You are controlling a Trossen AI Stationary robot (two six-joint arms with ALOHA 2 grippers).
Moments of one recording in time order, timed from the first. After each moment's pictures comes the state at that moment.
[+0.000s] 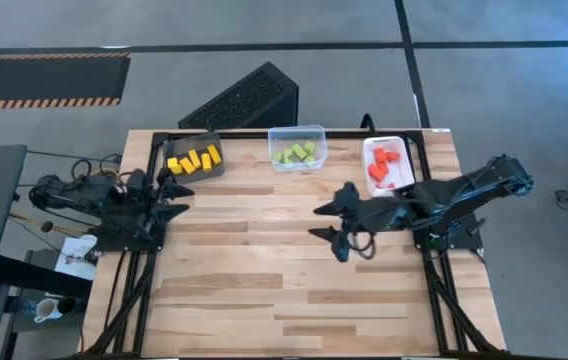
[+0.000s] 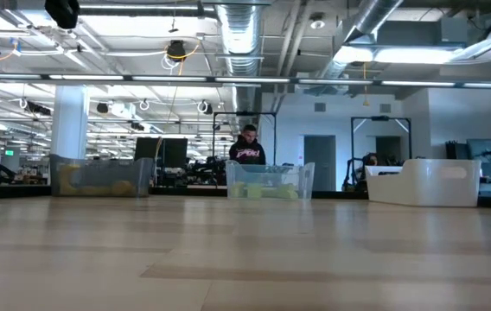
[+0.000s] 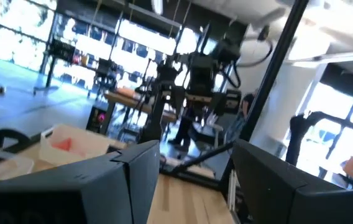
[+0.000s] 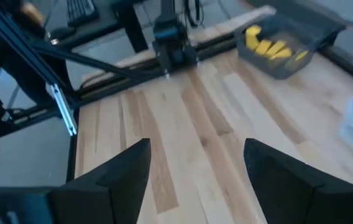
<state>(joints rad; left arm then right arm) -0.29 0.21 0.46 -0.05 -0.28 -0.32 0.35 1.32 1.33 -0.52 0.41 0.54</state>
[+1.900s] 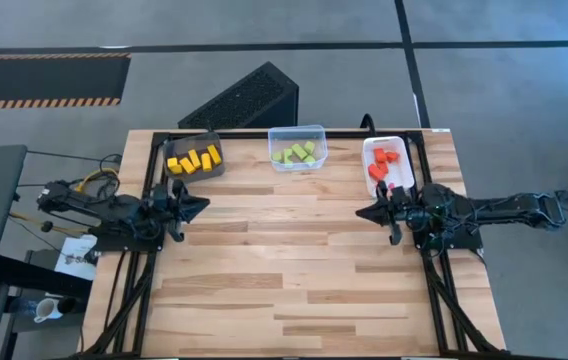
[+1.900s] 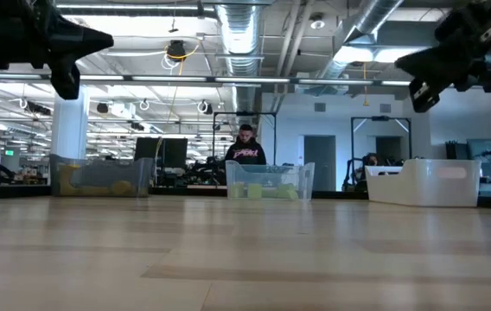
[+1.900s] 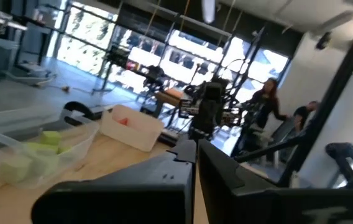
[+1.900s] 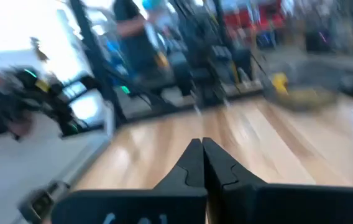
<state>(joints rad) -0.28 0.12 0.05 0.25 -0.50 -0.32 -0.07 0.35 0.06 0.33 -0.15 0.26</state>
